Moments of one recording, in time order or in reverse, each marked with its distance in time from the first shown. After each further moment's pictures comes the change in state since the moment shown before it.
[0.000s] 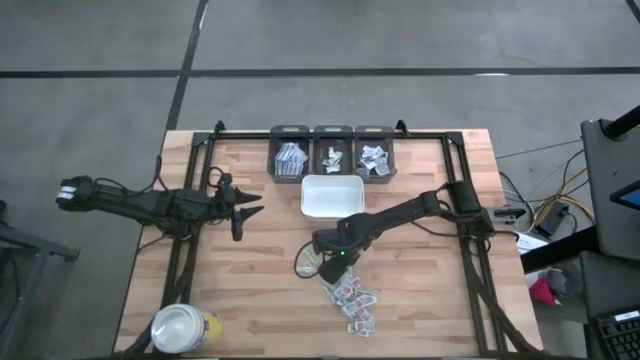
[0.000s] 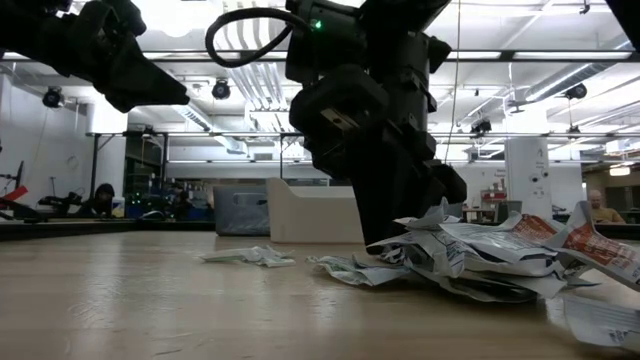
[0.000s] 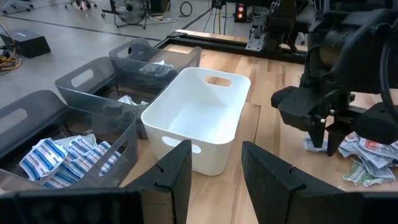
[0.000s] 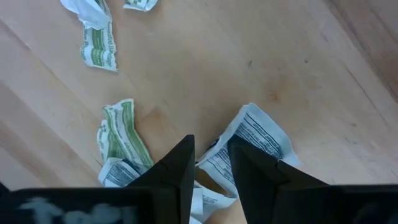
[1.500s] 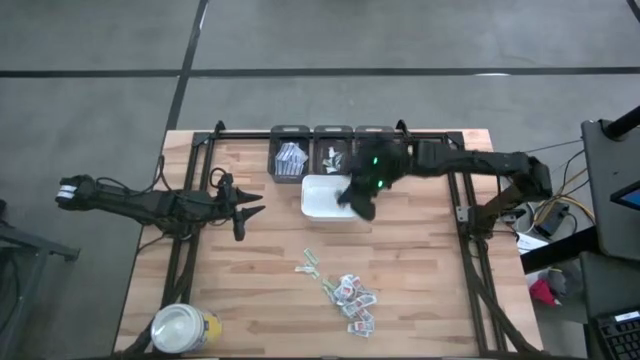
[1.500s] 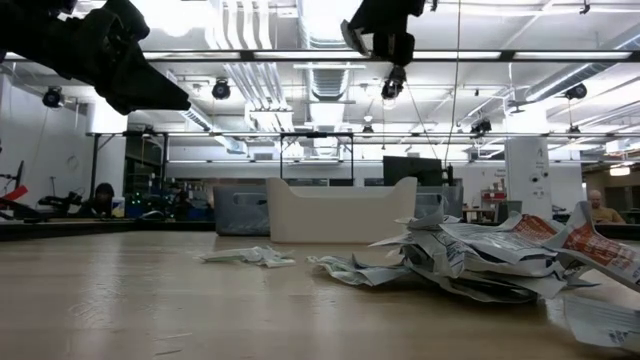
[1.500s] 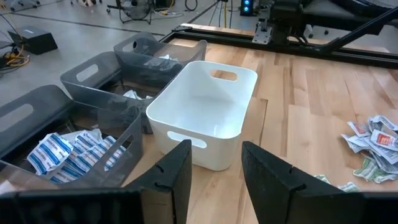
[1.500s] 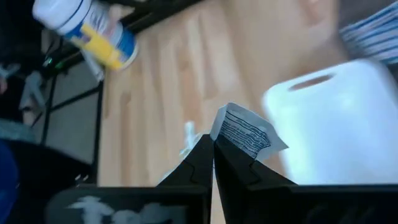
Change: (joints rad) left arm 0.000 0.028 0.000 0.000 -0.020 0.000; right arm -0.296 -0.612 -0.011 0.022 -0.043 -0.632
